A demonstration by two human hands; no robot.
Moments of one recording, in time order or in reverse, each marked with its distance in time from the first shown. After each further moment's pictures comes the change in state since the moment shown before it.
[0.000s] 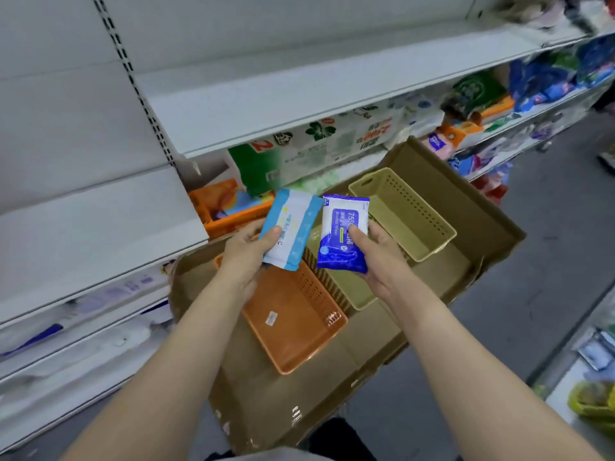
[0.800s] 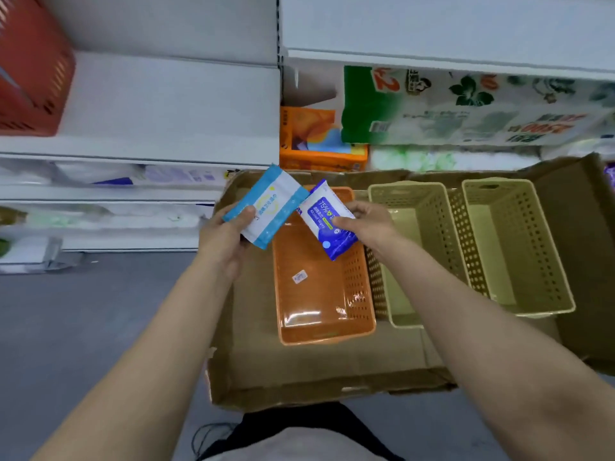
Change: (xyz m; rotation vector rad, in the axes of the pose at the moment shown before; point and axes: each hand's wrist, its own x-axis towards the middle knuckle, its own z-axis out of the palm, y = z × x) left_hand 0.001 -0.073 -0.091 -0.422 0.651 -0.021; right_hand 0.133 0.075 0.073 -0.785 -0.431 0.104
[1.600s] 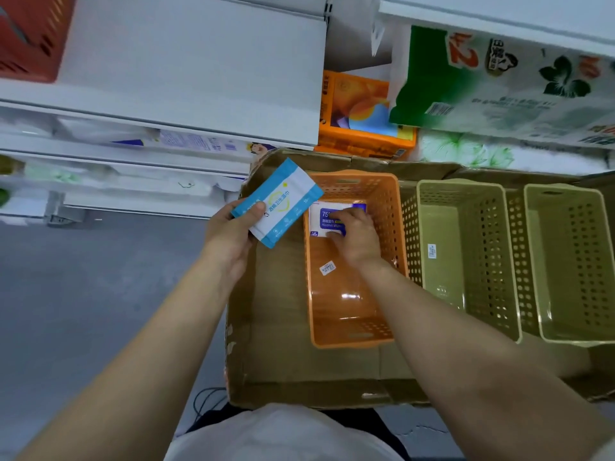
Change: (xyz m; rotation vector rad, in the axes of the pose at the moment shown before) left_hand 0.045 -0.005 -0.044 -0.001 0.060 -0.089; right_hand 0.053 0.065 0.091 -0.826 0.015 -0.251
